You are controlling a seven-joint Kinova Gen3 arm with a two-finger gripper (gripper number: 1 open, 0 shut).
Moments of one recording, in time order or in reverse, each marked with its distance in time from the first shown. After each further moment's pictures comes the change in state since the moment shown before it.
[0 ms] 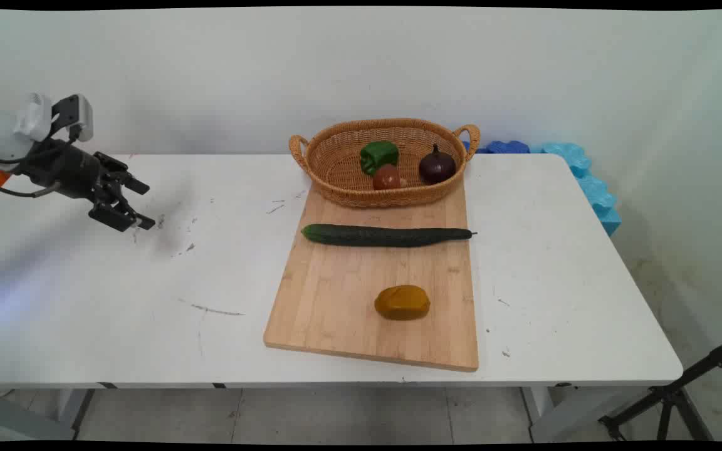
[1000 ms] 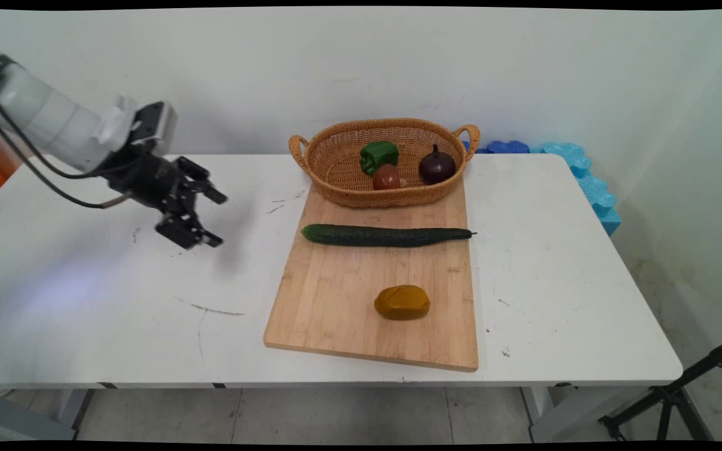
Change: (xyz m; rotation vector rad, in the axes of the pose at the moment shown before) arm 0.112 0.076 0.040 -0.147 0.055 0.278
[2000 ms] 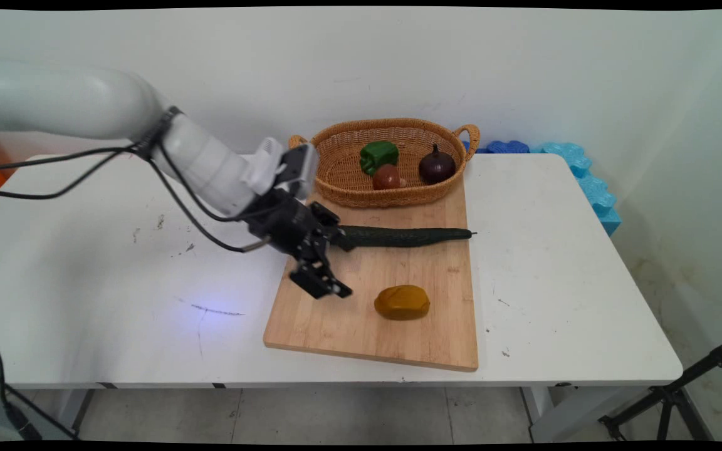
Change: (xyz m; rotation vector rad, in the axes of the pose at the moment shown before) arm 0.129 0.058 0.131 -0.209 0.163 0.045
